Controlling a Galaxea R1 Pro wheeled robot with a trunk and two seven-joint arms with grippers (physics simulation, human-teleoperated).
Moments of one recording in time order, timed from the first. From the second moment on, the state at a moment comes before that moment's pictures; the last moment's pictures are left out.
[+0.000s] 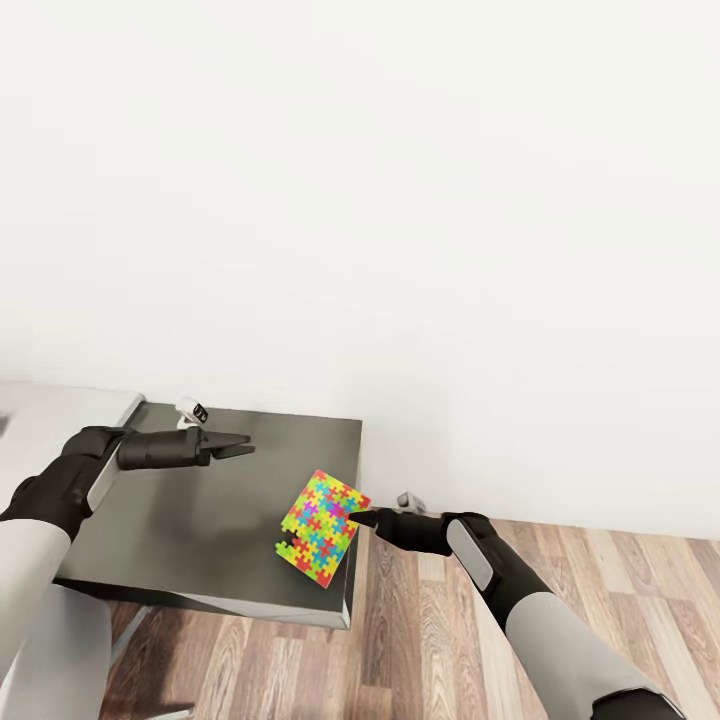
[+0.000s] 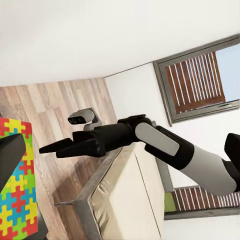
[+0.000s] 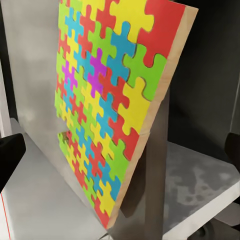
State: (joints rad) left arm -0.93 0.38 -0.09 -0.77 0.21 0.91 -1.57; right arm -0.73 0.06 0.18 -0.61 -0.59 0.68 0.50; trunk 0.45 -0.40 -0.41
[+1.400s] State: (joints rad) left arm -0.93 0.38 -0.09 -0.77 0.21 0.91 -1.57; right arm -0.73 0.06 0.18 -0.61 -0.59 0.65 0.50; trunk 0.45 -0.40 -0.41
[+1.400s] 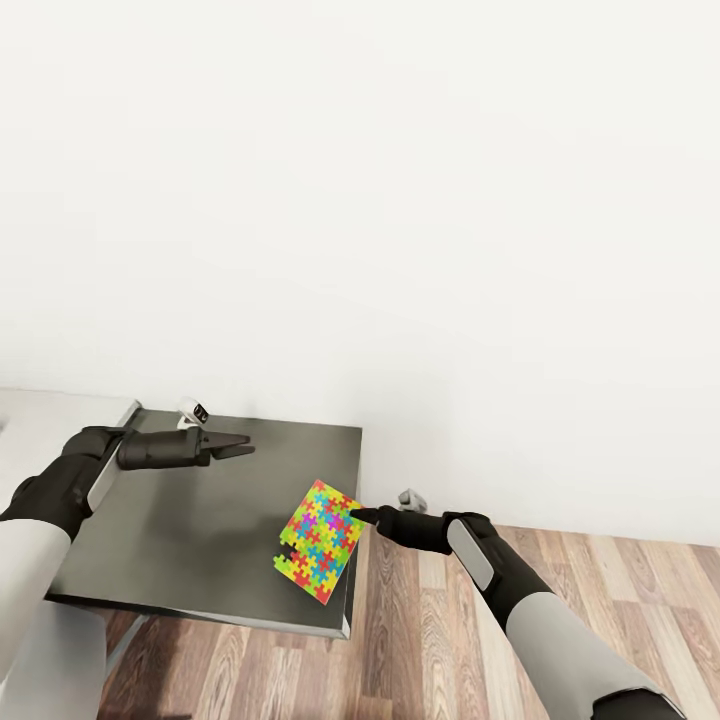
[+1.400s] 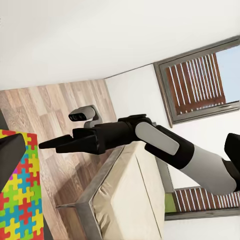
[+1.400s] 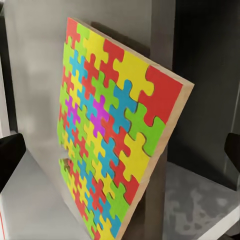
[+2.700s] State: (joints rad) left arm -0.93 0.38 -0.09 -0.77 0.21 0.91 -1.57; right arm -0.73 0.05 0.19 -0.60 -0.58 0.62 0.51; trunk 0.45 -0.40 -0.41
